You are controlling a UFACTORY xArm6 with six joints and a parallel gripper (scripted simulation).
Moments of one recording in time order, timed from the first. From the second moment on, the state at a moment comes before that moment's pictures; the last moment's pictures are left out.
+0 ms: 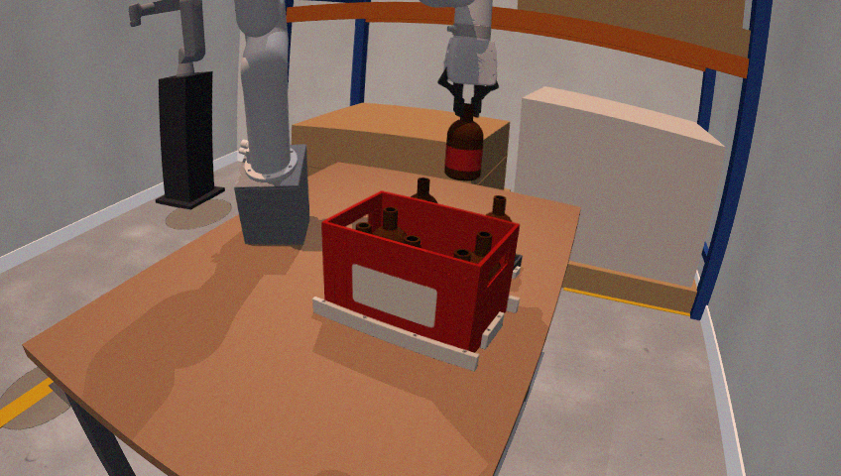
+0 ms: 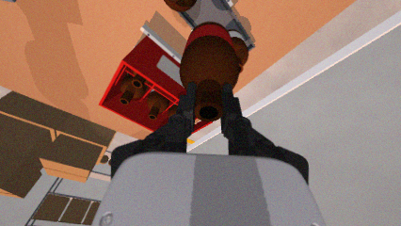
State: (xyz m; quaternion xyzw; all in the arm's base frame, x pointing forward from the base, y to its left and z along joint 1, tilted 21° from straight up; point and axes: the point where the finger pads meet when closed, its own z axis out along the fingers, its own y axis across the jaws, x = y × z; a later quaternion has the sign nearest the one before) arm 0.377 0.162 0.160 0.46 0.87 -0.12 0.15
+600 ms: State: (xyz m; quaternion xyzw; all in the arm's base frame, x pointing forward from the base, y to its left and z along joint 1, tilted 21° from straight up) arm 0.377 0.145 0.166 0.46 0.87 -0.12 0.15
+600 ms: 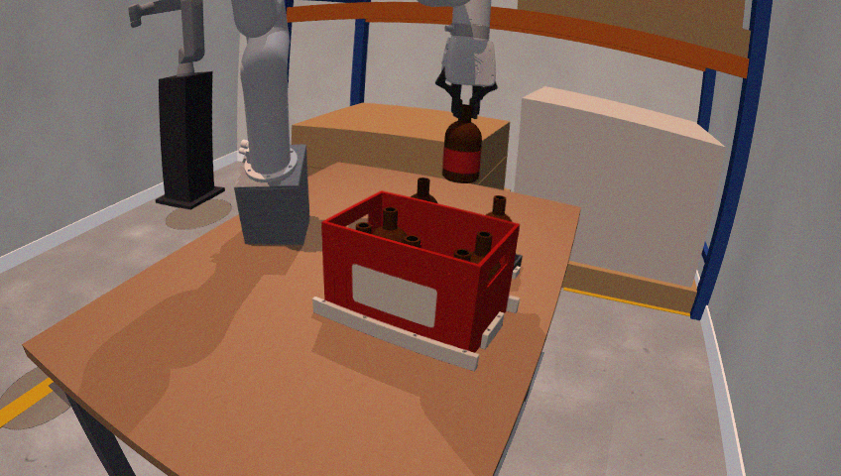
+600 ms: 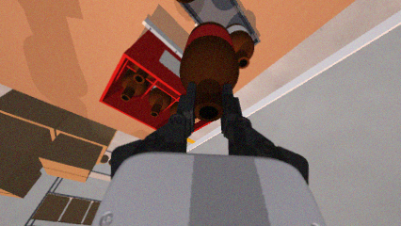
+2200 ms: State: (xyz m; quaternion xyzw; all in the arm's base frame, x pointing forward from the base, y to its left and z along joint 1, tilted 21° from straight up) arm 0.377 0.055 0.198 0.46 0.87 -0.12 0.15
